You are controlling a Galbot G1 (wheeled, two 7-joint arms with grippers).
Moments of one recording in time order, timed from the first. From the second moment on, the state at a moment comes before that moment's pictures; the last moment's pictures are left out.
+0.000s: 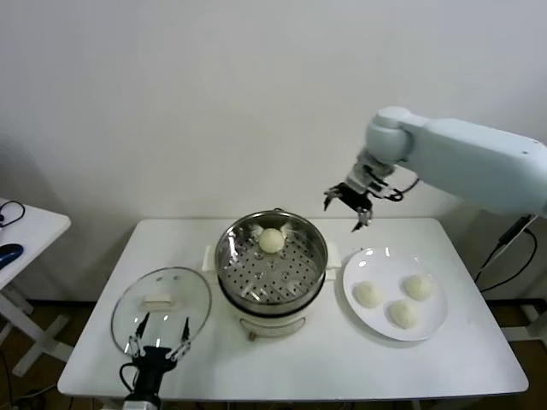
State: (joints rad) left arm 1.69 -1.52 -0.64 -1.91 0.16 -0.17 0.01; right arm 0.68 0.77 -1.40 1.33 0.25 0.08 -1.05
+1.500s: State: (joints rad) left arm 1.71 -1.53 -0.65 -1.91 0.14 -0.18 0.02; right arm 0.18 0.80 -1.20 1.07 0.29 -0.13 -1.01
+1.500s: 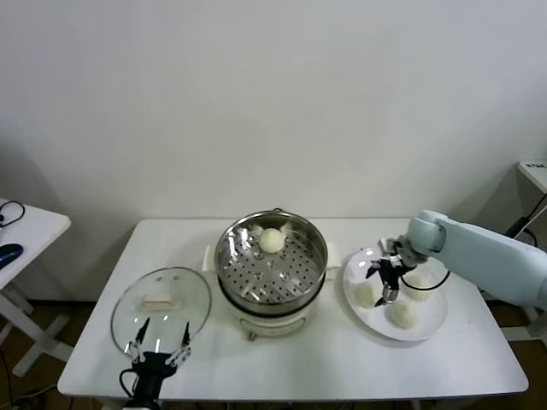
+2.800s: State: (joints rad) left arm 1.70 -1.51 -0.63 -1.92 0.16 -0.17 0.02; right arm 0.54 0.81 -1.44 1.11 0.62 -0.15 -1.03
